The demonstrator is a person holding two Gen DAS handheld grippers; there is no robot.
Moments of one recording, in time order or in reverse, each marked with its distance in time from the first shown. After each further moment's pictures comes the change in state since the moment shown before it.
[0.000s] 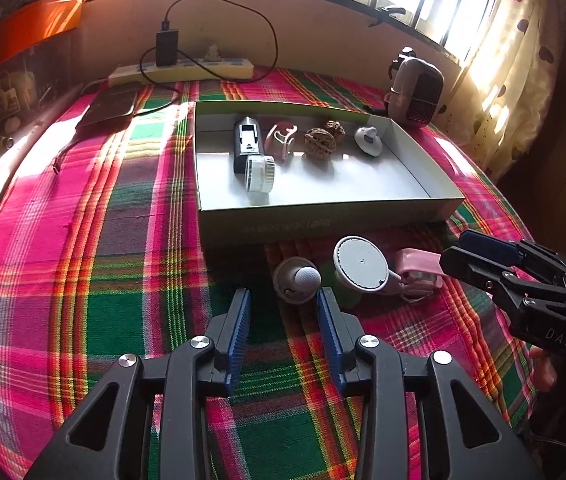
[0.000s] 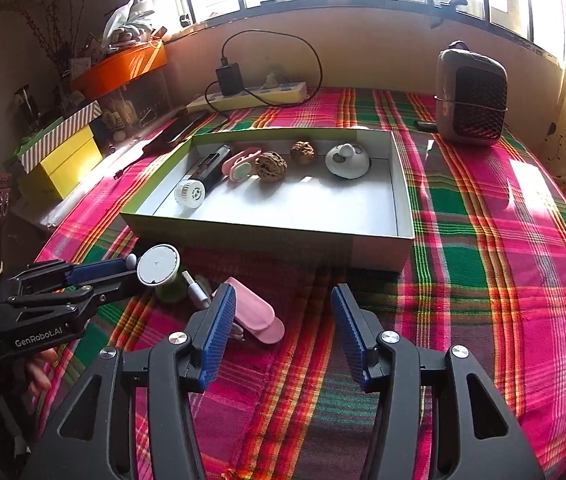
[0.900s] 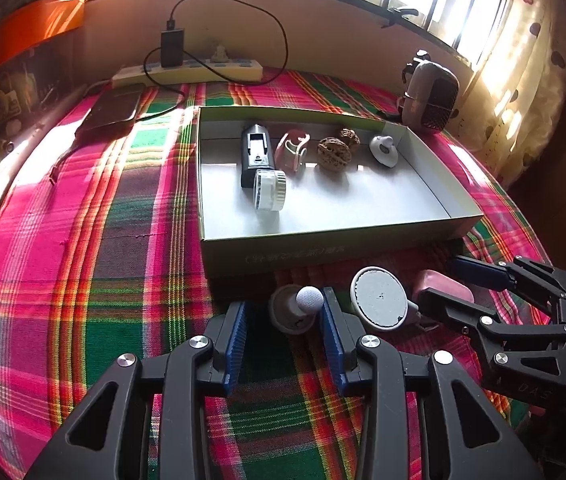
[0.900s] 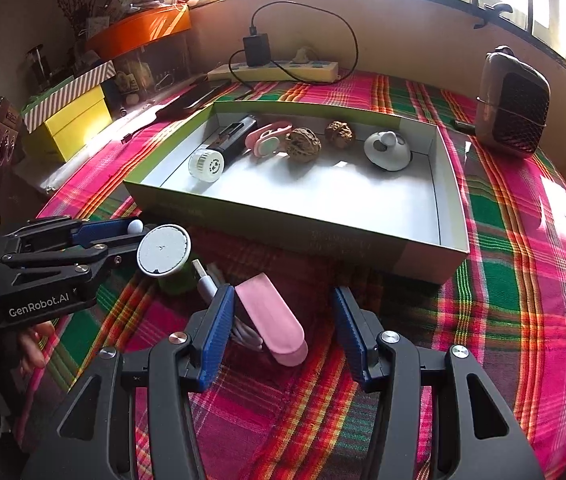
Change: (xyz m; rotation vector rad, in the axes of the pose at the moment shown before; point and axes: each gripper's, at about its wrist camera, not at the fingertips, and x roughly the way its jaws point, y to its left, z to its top) left arm 0.013 0.001 0.014 -0.015 -0.002 0.031; right arm 0.030 0.014 0.006 -0.088 0.079 0.006
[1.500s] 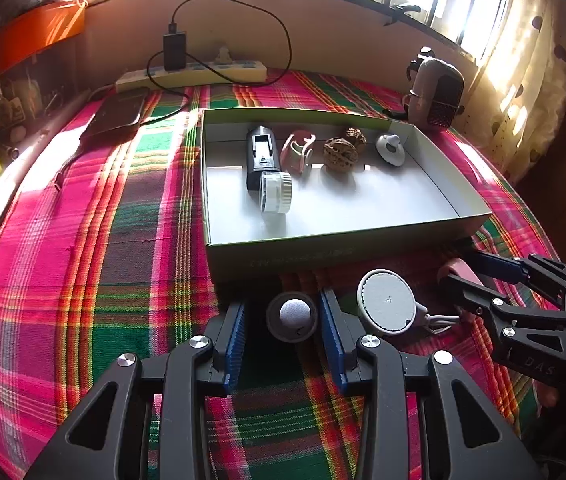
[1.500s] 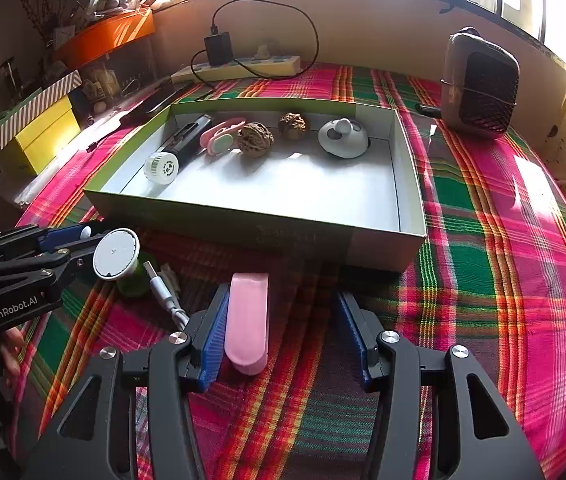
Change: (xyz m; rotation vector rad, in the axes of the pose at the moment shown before) left arm 0.001 0.000 0.002 0.013 -0.002 0.033; right arm -0.001 -0.016 -0.003 0.057 0.010 -0.093
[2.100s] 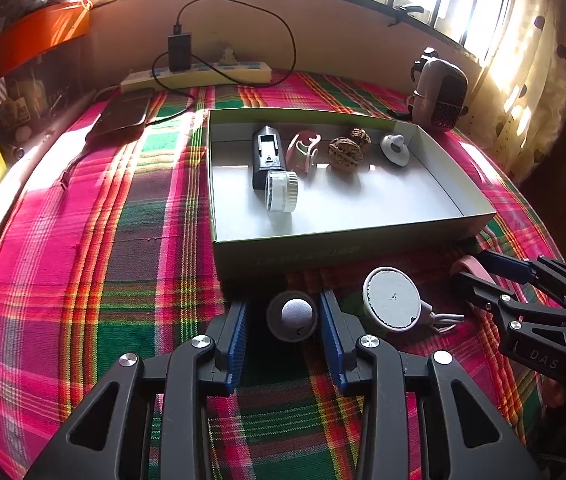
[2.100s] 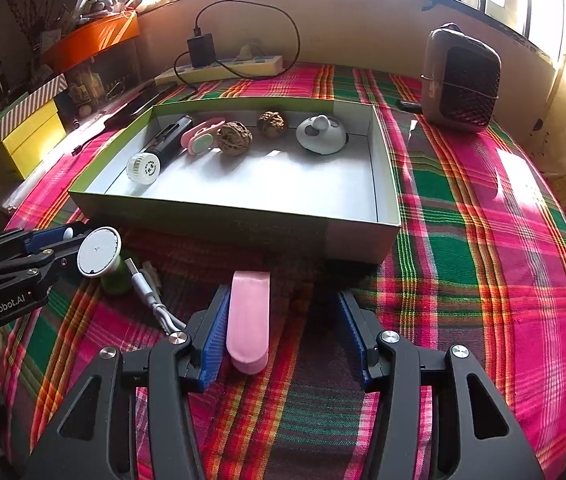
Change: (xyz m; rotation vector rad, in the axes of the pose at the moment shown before) left arm -0.001 0.002 -0.002 -0.003 -0.004 0.017; right arm -0.003 -0.005 -0.003 0.024 -0.003 -0.043
